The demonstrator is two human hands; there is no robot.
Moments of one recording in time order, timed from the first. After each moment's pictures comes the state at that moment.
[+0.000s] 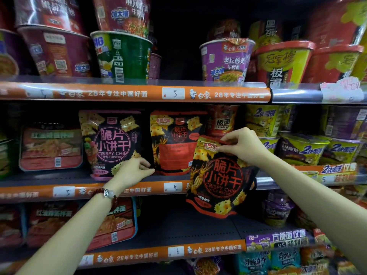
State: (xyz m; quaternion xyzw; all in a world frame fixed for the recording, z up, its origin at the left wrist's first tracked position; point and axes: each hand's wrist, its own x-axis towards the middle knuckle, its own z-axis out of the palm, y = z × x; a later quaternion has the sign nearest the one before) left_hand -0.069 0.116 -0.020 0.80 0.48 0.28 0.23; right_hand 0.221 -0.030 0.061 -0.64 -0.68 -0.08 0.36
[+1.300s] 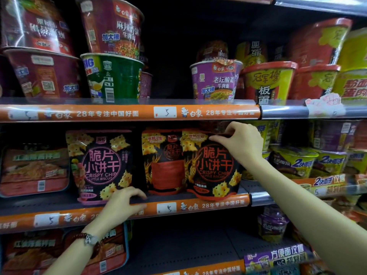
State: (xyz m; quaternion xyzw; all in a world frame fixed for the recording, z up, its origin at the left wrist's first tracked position) left_hand -0.079 0.115 -0.052 0.86 0.40 0.29 0.11; right_hand 0.229 -0.009 0.090 -0.69 -0.52 -0.26 0.44
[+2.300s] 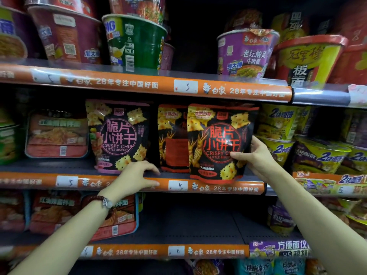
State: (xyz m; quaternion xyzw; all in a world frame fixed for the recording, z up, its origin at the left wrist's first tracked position) left_hand -0.077 0.107 -0.046 0.86 0.42 0.27 0.09; right_hand 0.251 0.011 0.011 -0.46 -0.53 0.33 0.63
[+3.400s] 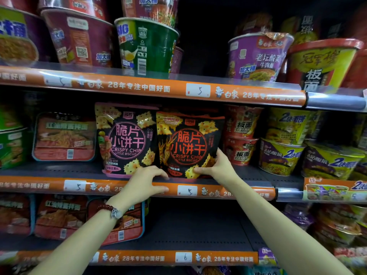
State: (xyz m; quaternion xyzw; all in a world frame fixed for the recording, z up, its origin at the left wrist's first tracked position) left_hand -0.079 0.111 -0.053 0.87 0.40 0.28 0.08; right_hand 0.169 0.072 -0.027 -0.60 -0.59 0.21 0.50
